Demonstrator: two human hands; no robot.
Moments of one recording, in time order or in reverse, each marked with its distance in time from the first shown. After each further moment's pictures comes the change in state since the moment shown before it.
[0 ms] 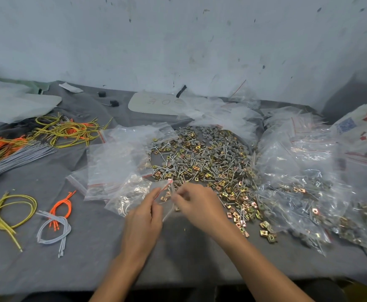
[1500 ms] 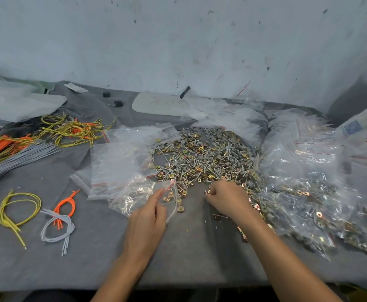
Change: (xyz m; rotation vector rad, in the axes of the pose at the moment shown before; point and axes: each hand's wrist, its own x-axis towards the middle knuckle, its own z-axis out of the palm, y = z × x) left_hand -0.002 0.012 -0.007 0.010 -0.033 -0.044; right_hand 0.031 0.059 -0.026 -0.383 -0.103 0.163
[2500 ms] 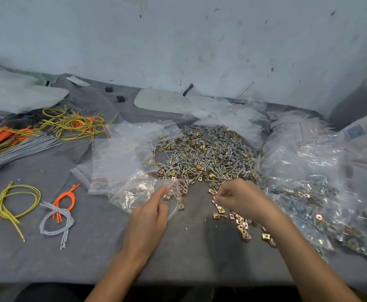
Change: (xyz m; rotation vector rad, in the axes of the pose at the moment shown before) left_hand 0.000 0.000 0.002 0.029 0.008 0.077; right_hand -0.035 0.013 -0.052 0.147 -0.150 -0.102
